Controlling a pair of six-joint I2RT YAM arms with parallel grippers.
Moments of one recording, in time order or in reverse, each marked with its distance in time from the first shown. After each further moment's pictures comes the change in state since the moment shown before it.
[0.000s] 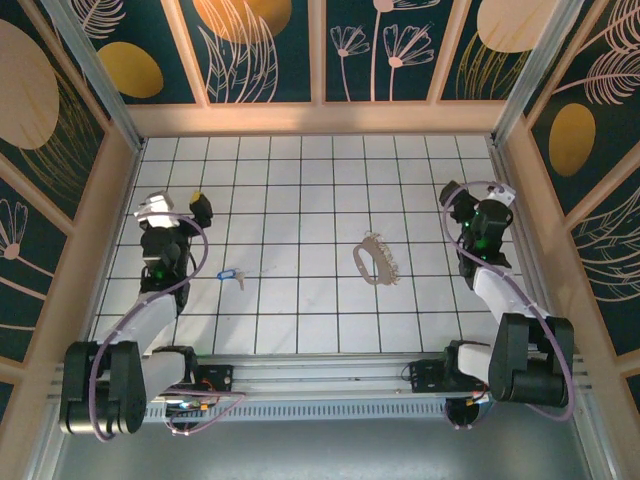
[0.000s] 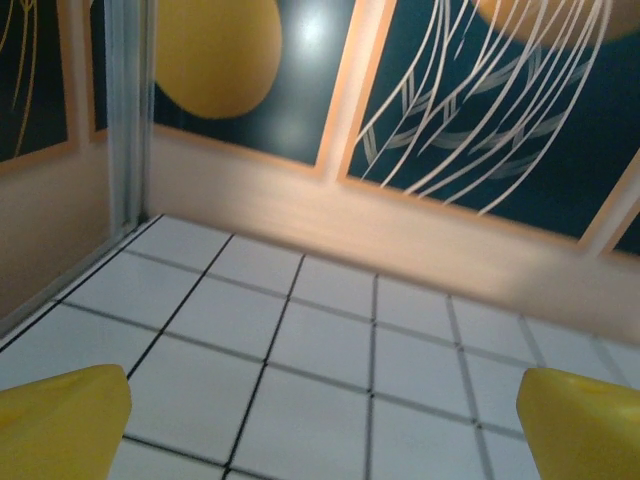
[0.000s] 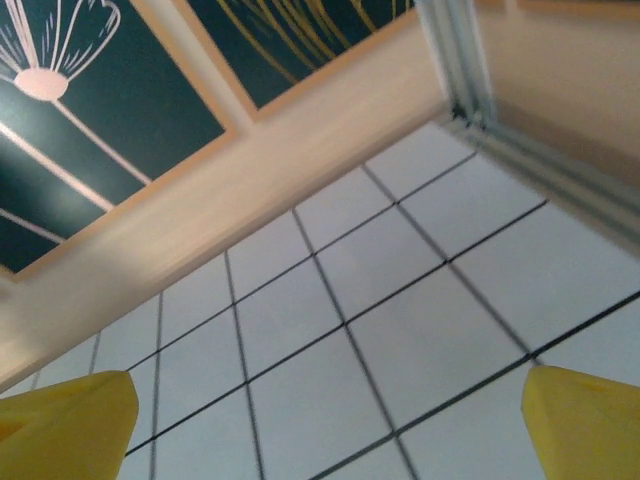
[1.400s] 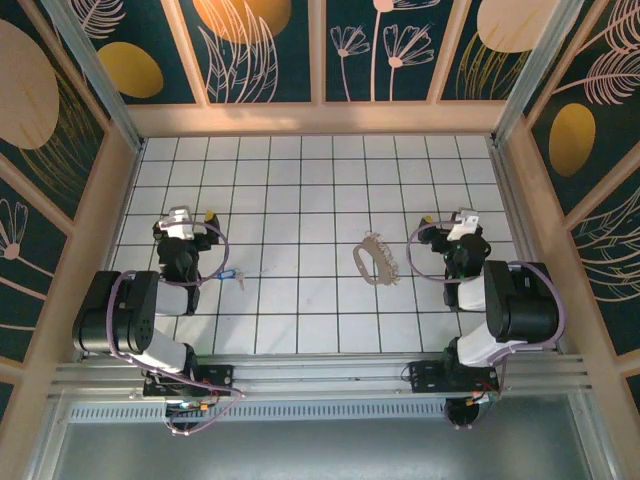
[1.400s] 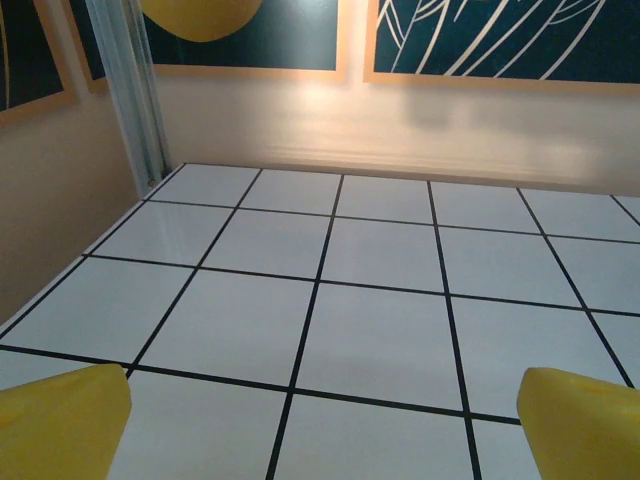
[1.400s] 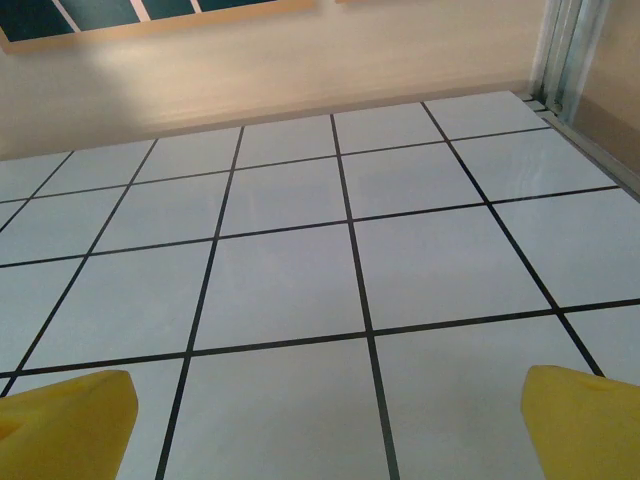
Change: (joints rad) left arm 0.000 0.438 -0.119 0.458 -0.021 0.249; right arm 0.042 0.351 -0.299 0.705 -0.078 -0.411
